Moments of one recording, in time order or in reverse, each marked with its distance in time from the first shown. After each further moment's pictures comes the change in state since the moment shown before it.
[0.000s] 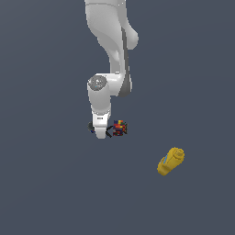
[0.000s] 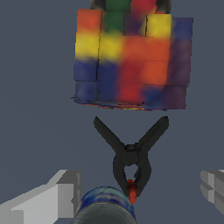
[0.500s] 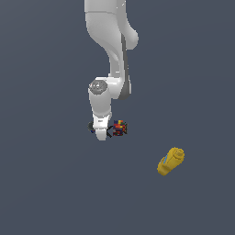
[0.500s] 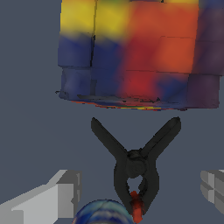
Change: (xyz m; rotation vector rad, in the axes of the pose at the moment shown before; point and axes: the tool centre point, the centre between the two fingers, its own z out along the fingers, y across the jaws) arm 0.000 0.000 0.019 -0.001 0.000 -0.002
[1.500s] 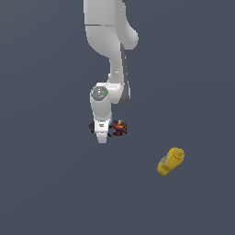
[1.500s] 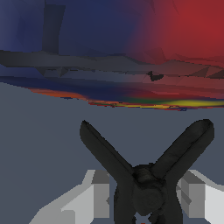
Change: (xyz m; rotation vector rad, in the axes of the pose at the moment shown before) arm 0.000 0.000 0.031 -0.001 0.000 -0.003
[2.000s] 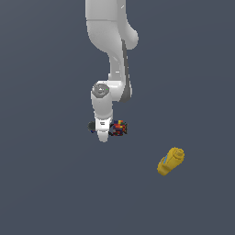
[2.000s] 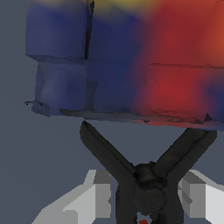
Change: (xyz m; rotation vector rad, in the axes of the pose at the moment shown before) arm 0.006 -0.002 -0.011 0.001 0.000 0.000
